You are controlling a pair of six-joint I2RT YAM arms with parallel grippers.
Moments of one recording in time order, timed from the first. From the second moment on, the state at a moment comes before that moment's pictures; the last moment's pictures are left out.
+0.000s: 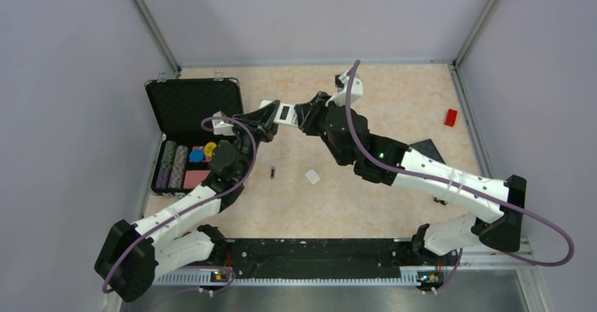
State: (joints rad) left arm -0.62 1.02 0.50 0.81 -0.27 -1.67; right arm 1.13 1.34 1.34 -0.14 0.71 0.68
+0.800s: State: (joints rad) left arm -0.62 0.98 0.45 0.81 -0.29 -1.68; right arm 1.13 1.33 1.38 -0.26 0.71 0.66
